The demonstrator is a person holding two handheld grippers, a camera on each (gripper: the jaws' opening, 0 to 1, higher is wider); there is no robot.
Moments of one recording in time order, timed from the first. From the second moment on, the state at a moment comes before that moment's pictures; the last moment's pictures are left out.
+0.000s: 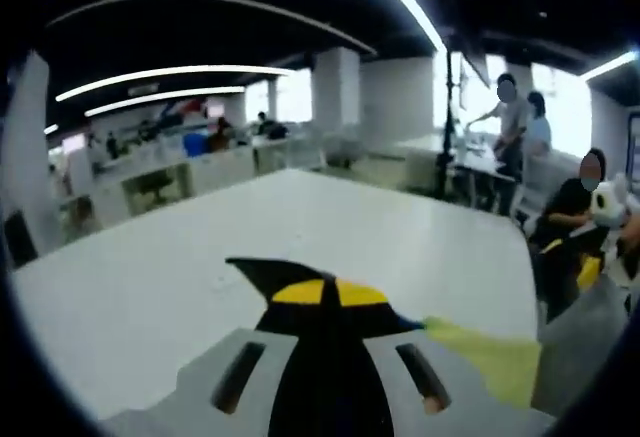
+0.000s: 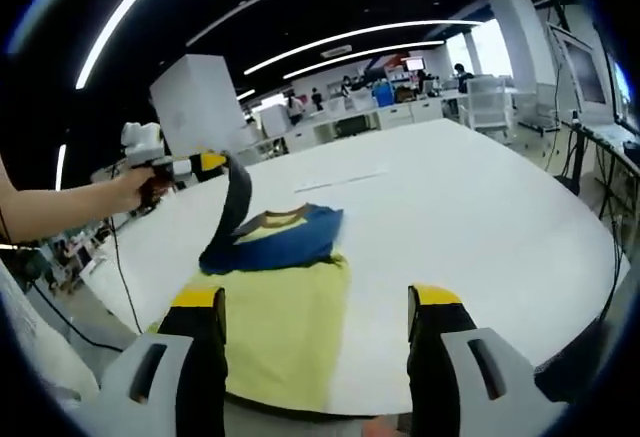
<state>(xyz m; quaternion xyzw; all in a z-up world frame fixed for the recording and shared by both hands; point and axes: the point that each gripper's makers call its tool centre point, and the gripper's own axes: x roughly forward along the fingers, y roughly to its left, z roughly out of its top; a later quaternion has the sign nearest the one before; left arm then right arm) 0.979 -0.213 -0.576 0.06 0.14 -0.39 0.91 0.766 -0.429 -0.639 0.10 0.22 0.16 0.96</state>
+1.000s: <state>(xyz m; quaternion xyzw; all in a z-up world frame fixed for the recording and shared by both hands) 0.952 -0.276 -0.632 0.07 0.18 -0.44 0.88 0.762 -0.442 -0.647 0.11 0.23 0.15 0.96</state>
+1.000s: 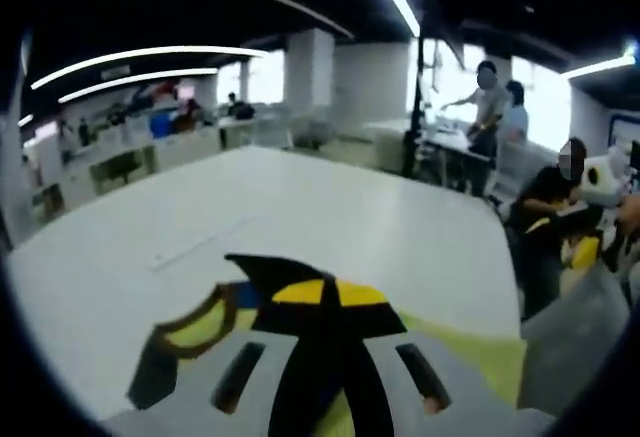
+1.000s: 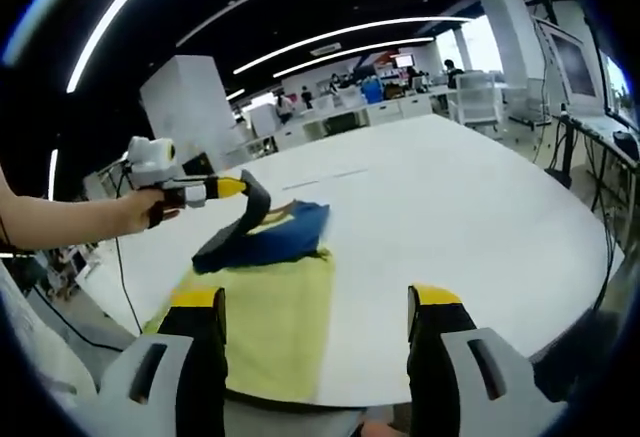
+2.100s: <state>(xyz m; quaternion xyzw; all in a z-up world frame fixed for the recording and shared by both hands) 0.945 -0.300 -0.687 0.11 0.24 -0.44 0.86 0.762 -0.454 -0.654 0.12 0.23 0.14 0.96</state>
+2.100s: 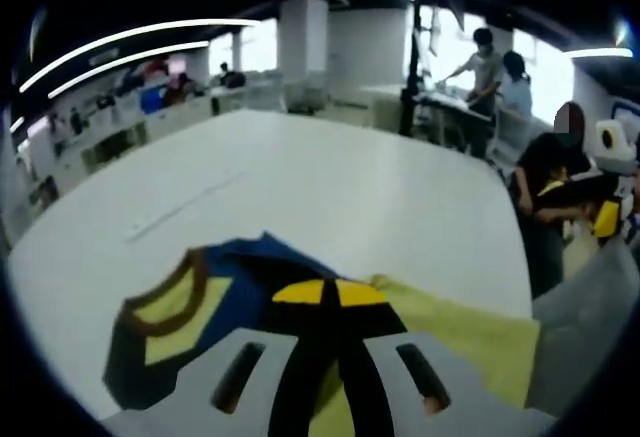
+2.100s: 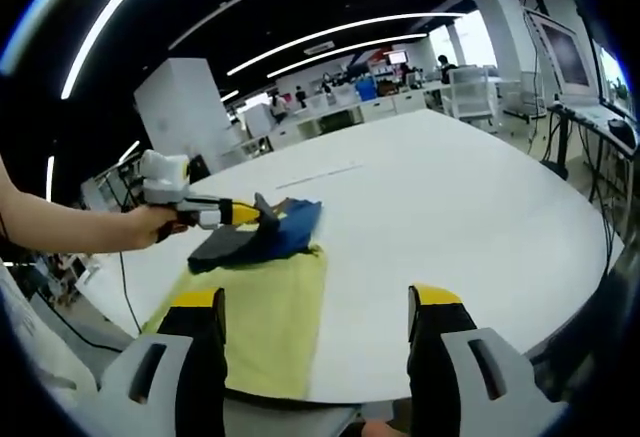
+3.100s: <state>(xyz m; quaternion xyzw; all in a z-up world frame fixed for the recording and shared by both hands) 0.937 -0.314 -0.700 0.06 0.28 -0.44 0.85 0.764 -0.451 -0.654 0.12 0.23 0.14 0.96</state>
